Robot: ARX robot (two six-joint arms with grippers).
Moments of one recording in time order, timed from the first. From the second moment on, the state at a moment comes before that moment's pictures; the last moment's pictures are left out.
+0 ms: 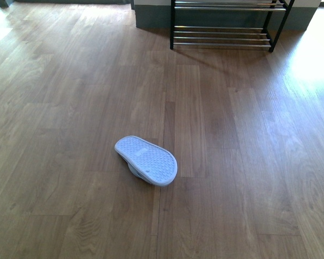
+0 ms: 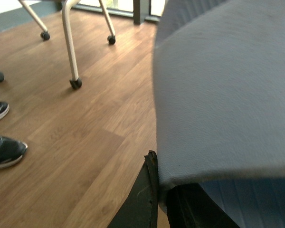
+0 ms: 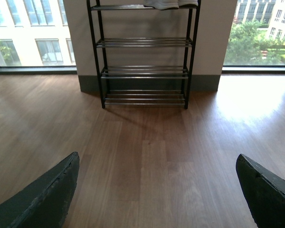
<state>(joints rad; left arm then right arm) 0.05 0.40 0.01 0.14 -0.31 -0.09 0.00 0.00 0.02 0.00 0.00 0.00</state>
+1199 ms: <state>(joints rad) 0.13 0.69 0.00 0.38 -0.21 0.04 0.00 0.00 0.02 0.00 0.00 0.00</state>
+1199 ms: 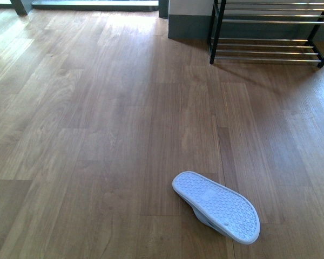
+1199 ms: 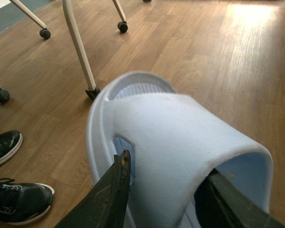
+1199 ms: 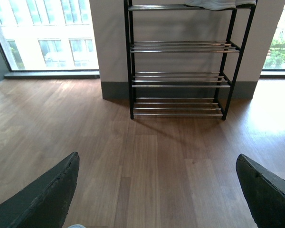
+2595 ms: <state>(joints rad) 0.21 1.03 -0.01 1.02 -0.10 0.17 0.00 0.00 0.02 0.00 0.00 0.00</state>
